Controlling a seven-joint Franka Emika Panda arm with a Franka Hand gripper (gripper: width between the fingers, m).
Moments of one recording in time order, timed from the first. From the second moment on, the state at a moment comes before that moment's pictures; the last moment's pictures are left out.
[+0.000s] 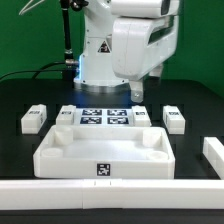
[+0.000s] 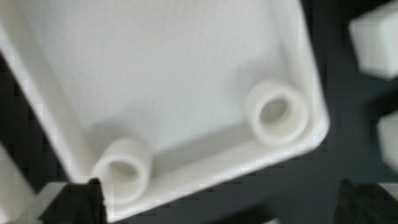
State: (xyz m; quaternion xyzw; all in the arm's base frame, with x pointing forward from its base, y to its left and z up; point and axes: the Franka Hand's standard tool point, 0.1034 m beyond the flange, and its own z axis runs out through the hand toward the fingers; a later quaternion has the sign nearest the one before) arm 0.516 0.023 0.106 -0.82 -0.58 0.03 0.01
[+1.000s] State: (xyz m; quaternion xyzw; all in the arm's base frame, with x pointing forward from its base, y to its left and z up) arm 0.466 -0.023 0.027 -0.74 -0.67 -0.01 0.00
